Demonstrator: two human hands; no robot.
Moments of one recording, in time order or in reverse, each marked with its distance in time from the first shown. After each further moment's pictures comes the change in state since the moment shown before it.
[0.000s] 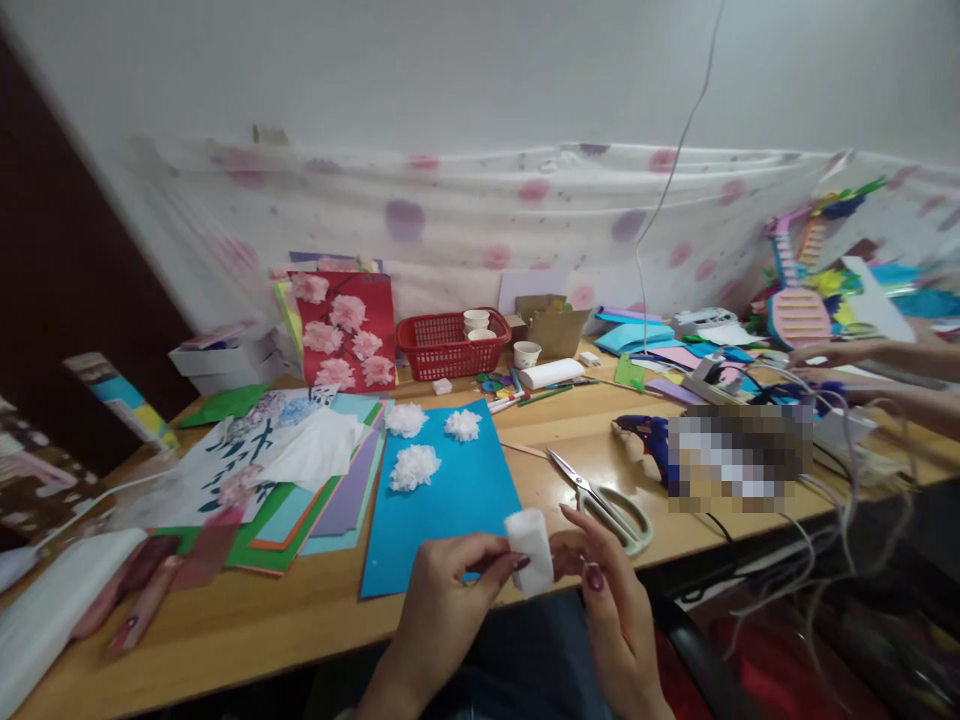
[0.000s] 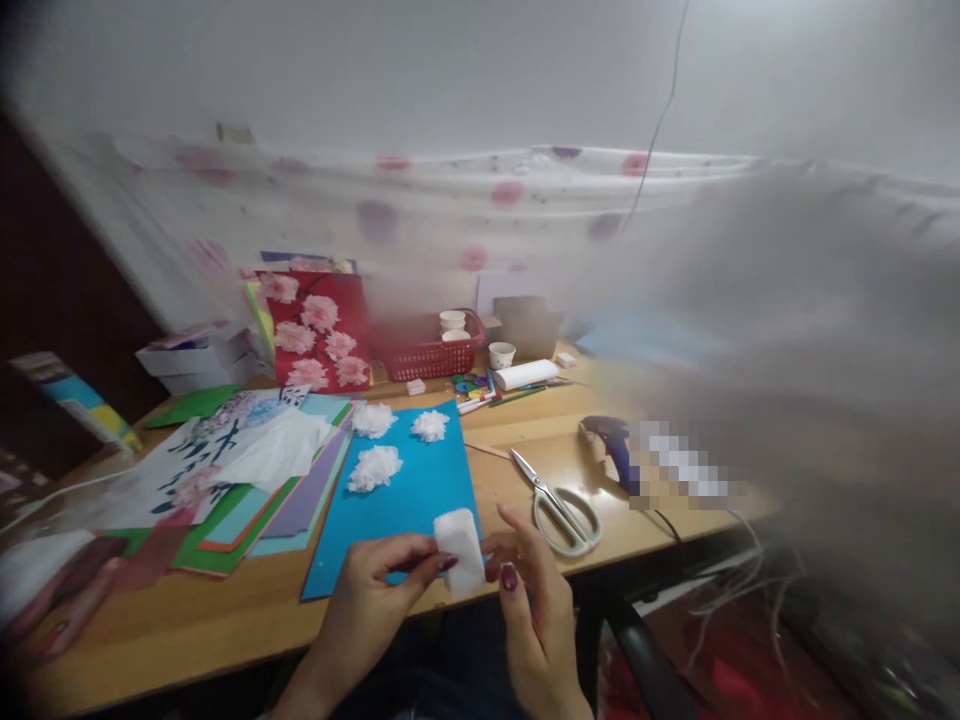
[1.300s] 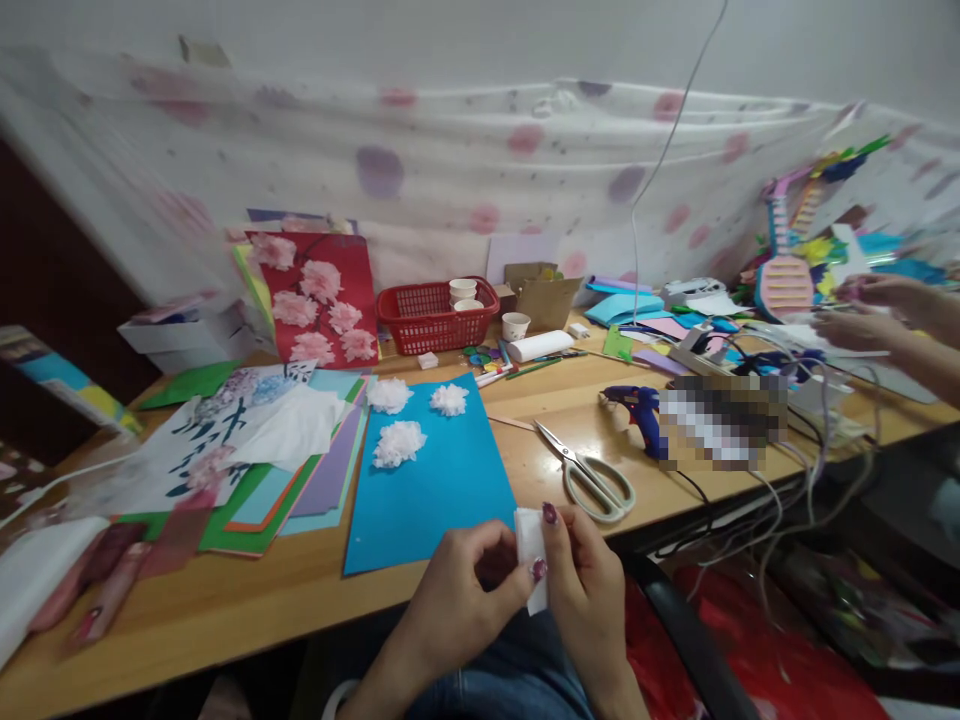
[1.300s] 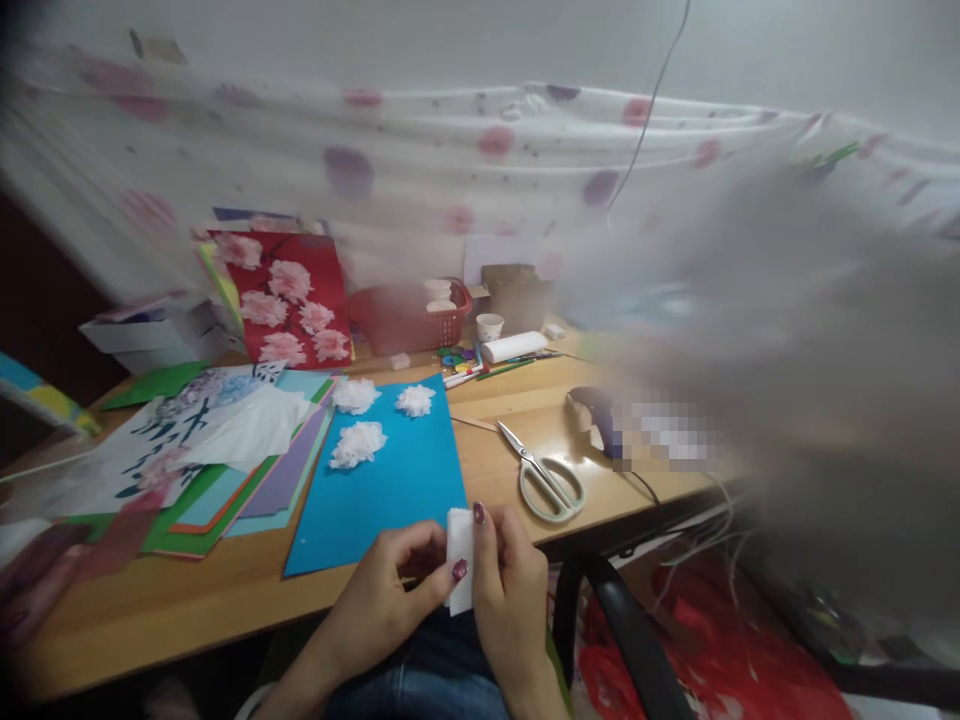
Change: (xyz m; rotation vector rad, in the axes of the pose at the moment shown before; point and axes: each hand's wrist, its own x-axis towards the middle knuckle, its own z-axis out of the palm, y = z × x) left_hand -0.006 0.008 0.014 -0.205 -0.339 -0.258; right_hand 0.001 -0.013 0.017 -0.183 0.101 0.245
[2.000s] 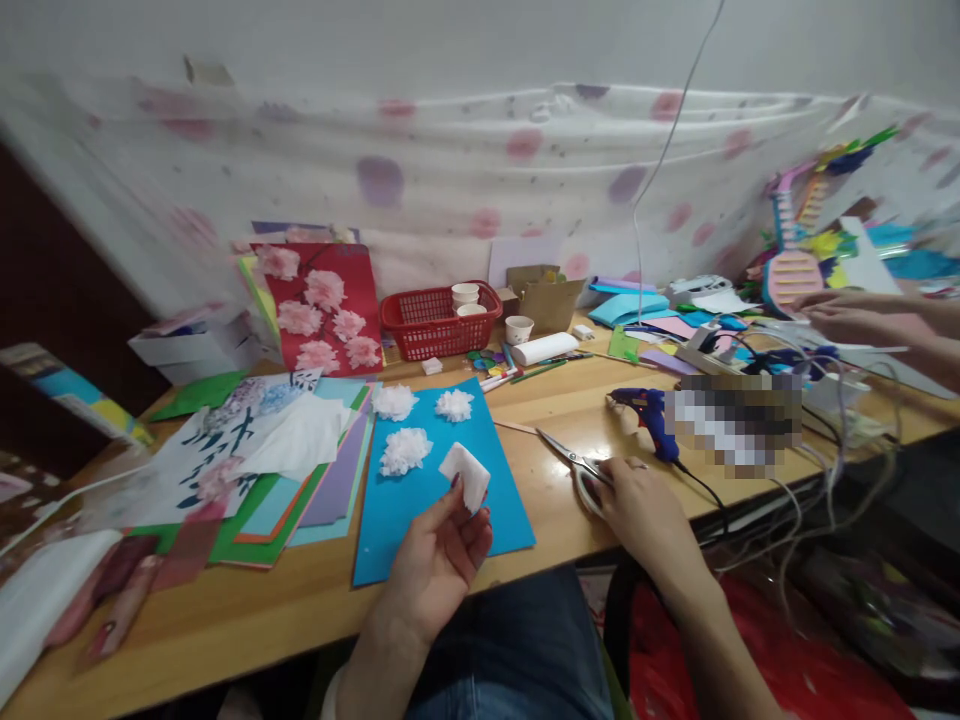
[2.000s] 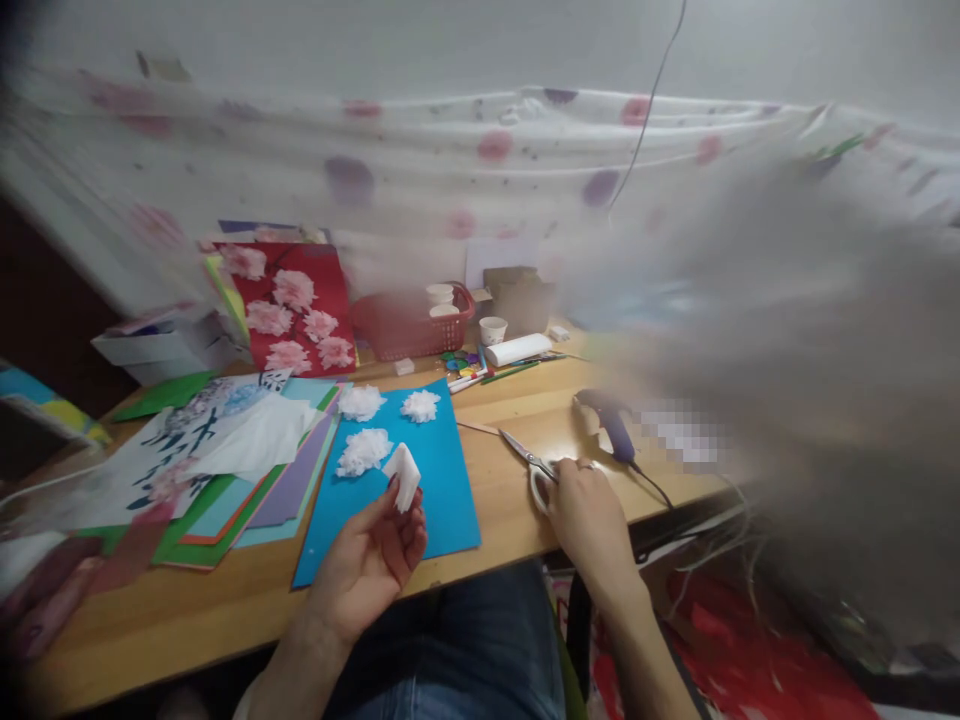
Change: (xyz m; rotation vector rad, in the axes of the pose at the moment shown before) left_hand 0.023 0.000 -0.026 -1.283 0.446 -0.435; right_hand 0.087 0.052 -0.058 -0.873 -0.172 -0.126
